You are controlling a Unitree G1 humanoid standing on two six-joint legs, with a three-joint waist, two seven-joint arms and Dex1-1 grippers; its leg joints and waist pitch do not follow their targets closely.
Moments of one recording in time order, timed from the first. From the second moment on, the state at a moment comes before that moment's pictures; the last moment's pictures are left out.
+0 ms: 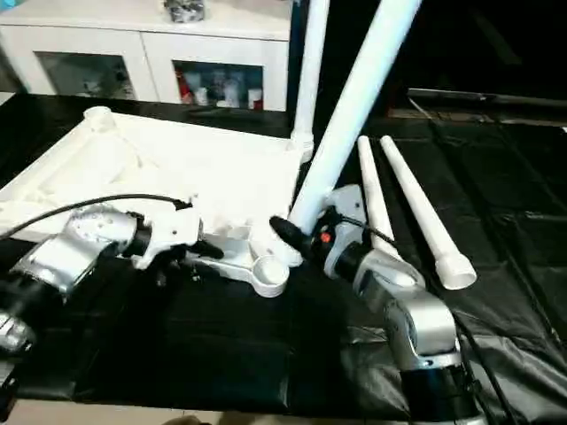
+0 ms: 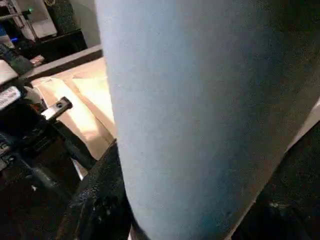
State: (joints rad) left arm -0.72 0.54 -0.49 0.65 -0.01 -0.08 -1.21; right arm -0.28 -0.24 0.05 -0.04 0.40 0.50 0.57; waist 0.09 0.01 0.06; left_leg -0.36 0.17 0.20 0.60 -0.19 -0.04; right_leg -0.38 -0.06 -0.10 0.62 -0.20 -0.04
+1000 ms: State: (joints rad) left arm -0.82 0.36 -0.40 0.88 0.02 0.09 -1.21; right arm -0.27 -0.26 0.05 -0.07 0.41 0.54 0.58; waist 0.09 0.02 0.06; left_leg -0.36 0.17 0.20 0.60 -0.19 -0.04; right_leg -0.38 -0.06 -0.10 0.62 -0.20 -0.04
